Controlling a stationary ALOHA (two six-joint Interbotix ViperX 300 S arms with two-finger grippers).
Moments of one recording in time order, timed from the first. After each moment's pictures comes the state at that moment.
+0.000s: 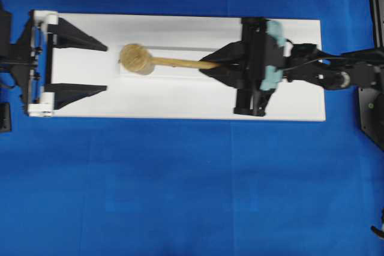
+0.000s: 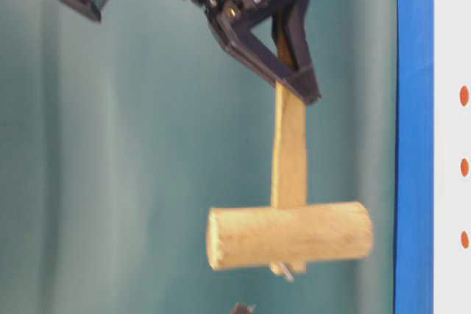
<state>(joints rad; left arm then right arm) 0.05 -0.66 1.12 -0.02 -0.26 0.02 -0.01 -0.24 0.79 0.93 -0.26 -0.85</state>
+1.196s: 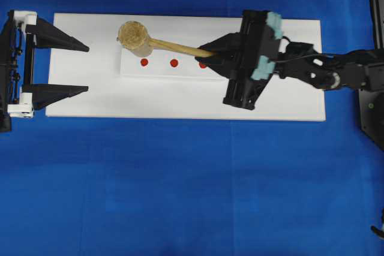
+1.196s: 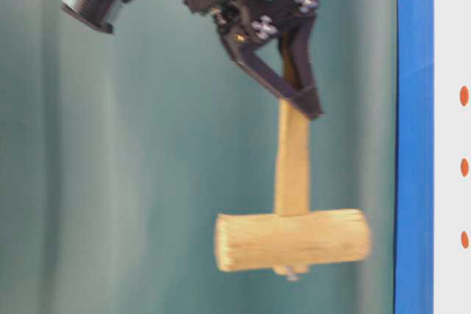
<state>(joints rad) 0.05 -0.77 1.17 -0.02 -0.19 0.02 -0.01 -0.14 0.76 0.99 -0.35 -0.85</state>
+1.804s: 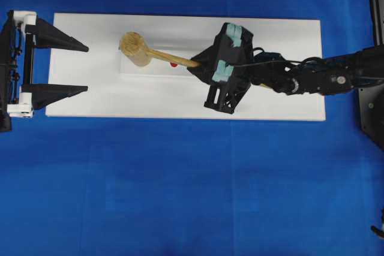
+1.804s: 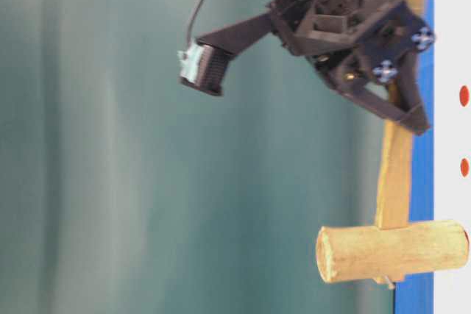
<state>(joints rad) 0.05 -0.77 1.17 -0.02 -0.19 0.02 -0.03 0.06 0.70 1.04 -0.35 -0.82</state>
